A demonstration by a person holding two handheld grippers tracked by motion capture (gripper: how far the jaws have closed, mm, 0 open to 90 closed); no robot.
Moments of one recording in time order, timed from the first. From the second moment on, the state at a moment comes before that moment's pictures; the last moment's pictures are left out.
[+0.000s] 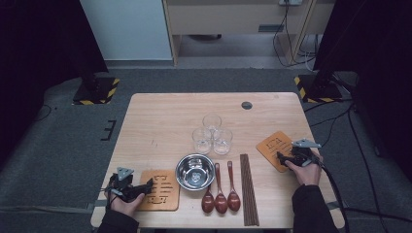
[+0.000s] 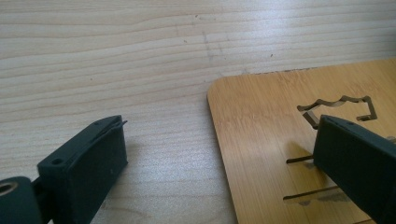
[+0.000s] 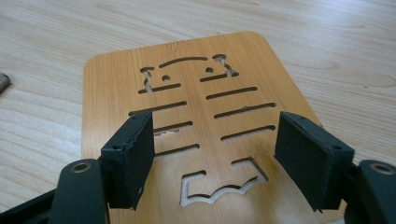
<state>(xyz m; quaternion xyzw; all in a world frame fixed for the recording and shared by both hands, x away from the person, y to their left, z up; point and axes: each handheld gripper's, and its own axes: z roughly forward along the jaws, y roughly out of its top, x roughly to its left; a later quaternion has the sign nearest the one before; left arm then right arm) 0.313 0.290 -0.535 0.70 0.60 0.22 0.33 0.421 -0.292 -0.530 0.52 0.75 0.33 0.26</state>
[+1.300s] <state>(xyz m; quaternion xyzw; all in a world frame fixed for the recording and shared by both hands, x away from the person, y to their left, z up) 0.313 0.290 -0.535 0.70 0.60 0.22 0.33 0.434 -0.283 -0.532 0.50 0.77 0.34 0.21</state>
